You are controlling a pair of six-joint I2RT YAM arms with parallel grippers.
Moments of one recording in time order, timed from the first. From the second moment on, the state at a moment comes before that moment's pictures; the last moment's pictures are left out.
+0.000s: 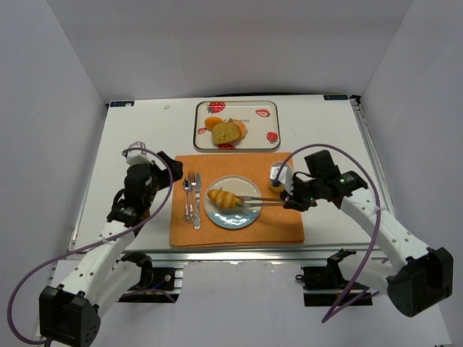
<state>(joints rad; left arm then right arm) -0.29 0.83 0.55 -0.04 -0.17 -0.61 0.47 1.09 0.88 -0.81 -0.53 -0.81</state>
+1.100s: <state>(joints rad) -0.29 0.83 0.55 -0.05 -0.18 -0.61 0.47 1.09 1.02 -0.76 -0.54 -0.70</state>
